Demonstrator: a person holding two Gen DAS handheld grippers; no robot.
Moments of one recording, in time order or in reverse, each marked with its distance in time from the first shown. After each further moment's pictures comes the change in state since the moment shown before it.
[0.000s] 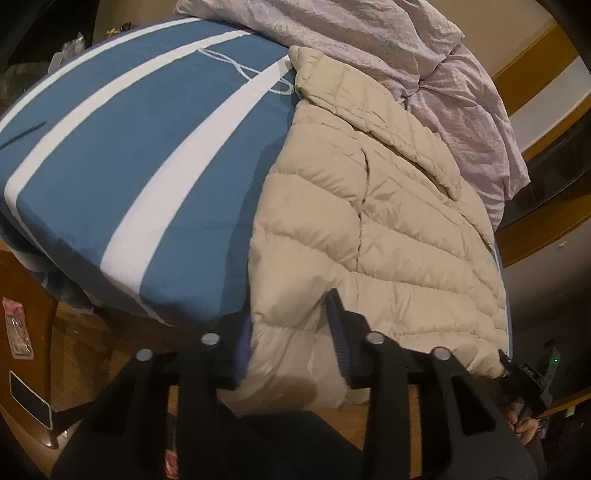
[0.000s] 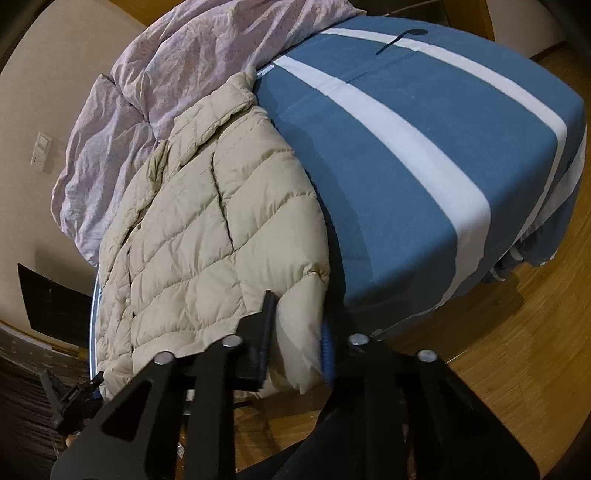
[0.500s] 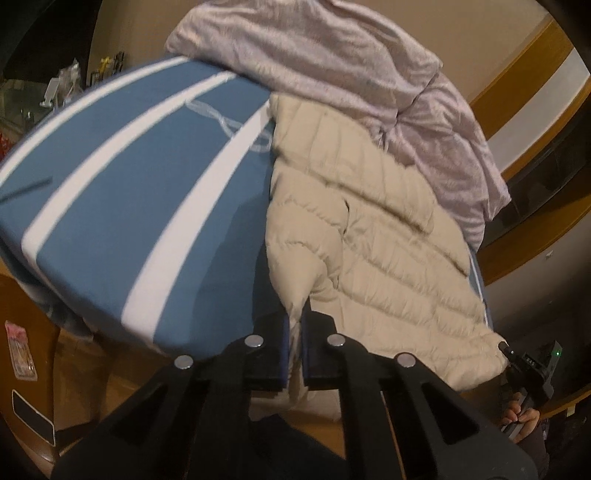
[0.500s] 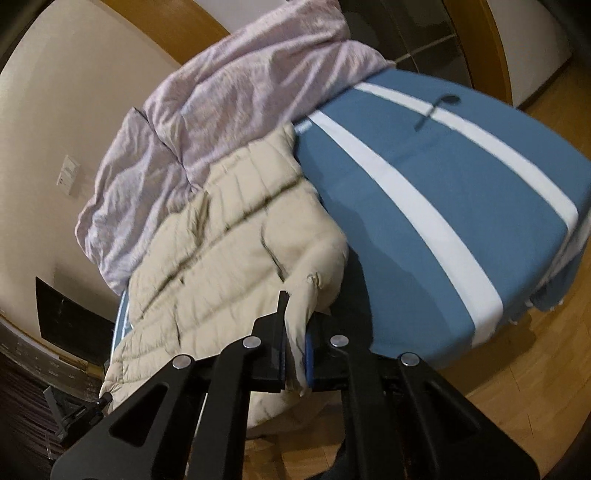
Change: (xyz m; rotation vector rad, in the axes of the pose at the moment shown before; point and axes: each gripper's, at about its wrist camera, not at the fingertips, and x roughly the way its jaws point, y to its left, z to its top) left arm -0.046 -0.017 0.032 0.027 -0.124 -0.041; right arm -0.033 0.040 0.047 -0.038 -0.159 0.075
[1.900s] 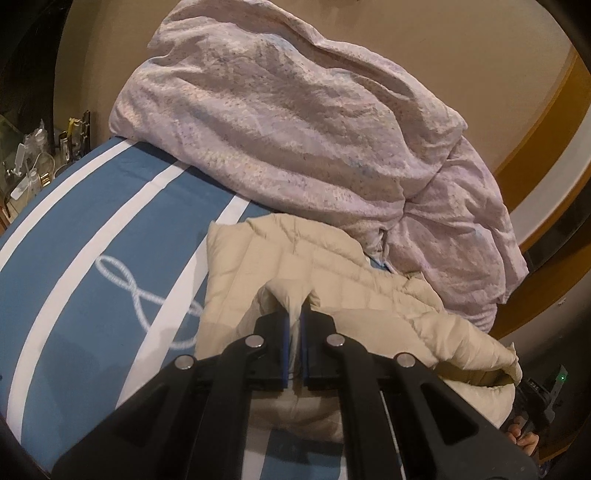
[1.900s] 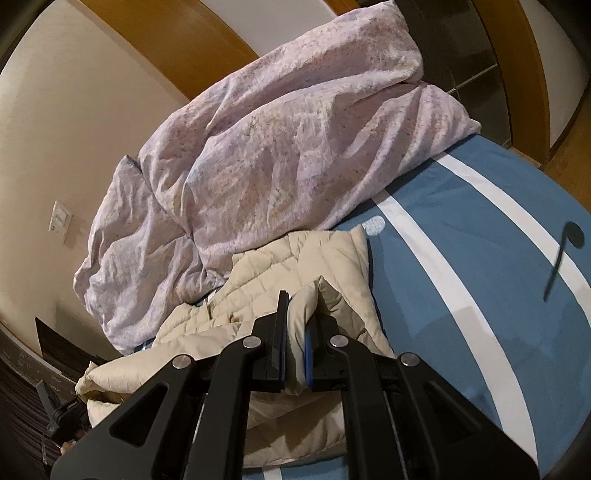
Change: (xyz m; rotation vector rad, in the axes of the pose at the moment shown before) left arm 0.100 -0.070 0.209 -0.015 -0.129 0.041; right arm 0.119 0.070 0.178 -0.033 -0.073 0.049
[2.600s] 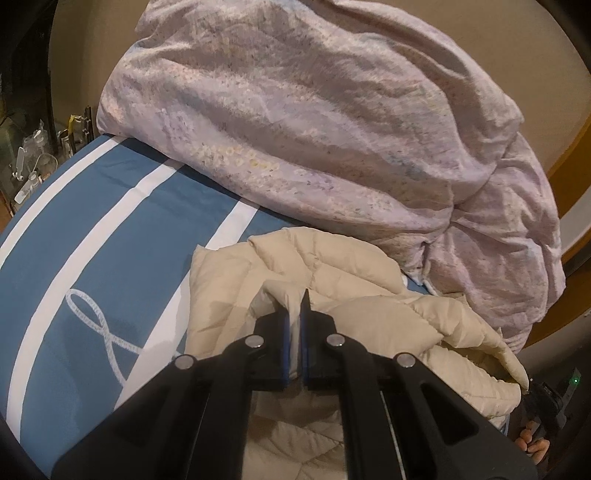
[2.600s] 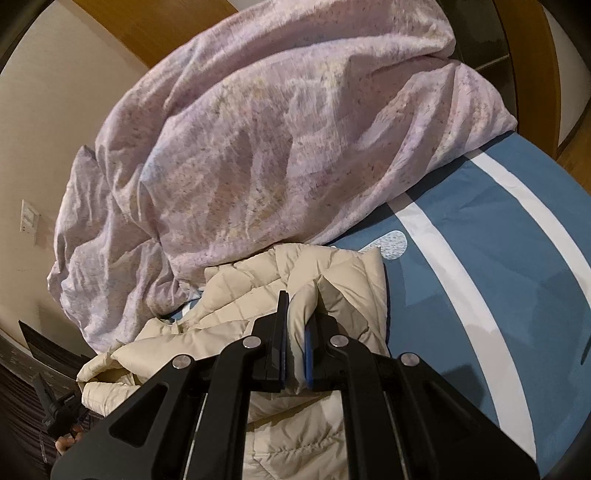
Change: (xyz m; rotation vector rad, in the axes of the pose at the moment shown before) left arm 0.091 -0.005 0.042 -0.017 0.068 0.120; right arm 0.091 -0.008 0.041 -0.010 0.096 -0.045
